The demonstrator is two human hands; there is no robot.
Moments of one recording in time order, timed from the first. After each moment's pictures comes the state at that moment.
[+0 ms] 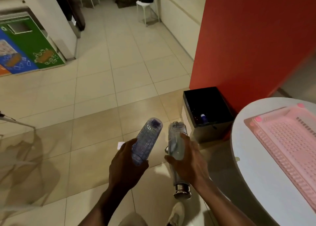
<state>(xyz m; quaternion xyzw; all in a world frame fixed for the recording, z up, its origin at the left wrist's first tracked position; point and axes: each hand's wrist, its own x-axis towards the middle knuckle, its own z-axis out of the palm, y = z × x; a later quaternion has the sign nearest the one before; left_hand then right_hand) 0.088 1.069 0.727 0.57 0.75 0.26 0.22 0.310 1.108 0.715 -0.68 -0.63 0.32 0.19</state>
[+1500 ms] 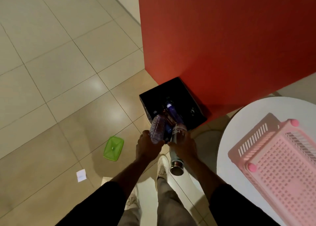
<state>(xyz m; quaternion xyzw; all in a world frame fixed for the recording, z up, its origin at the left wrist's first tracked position) 0.294 1.538 0.533 0.56 0.69 0.07 0.46 0.455 1.496 0.541 -0.83 -0.29 0.44 0.18</state>
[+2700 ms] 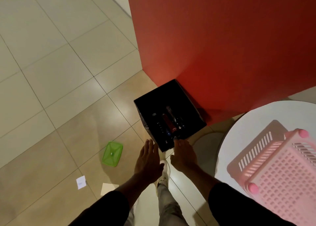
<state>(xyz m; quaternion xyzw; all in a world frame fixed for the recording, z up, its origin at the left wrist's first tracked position) 0.330 1.527 0.472 0.81 0.51 -0.16 0.25 0.504 1.507 0.469 -0.76 -0.57 0.30 -0.08</state>
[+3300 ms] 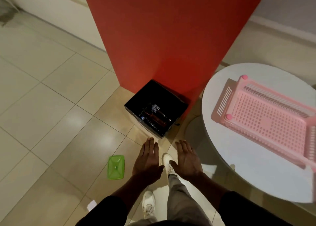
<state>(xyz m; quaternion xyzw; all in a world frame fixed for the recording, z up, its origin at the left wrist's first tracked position) 0.212 1.455 0.551 0.93 0.31 -0.14 0.16 0.375 1.347 0.554 -0.83 -0.50 0.24 -0.01</state>
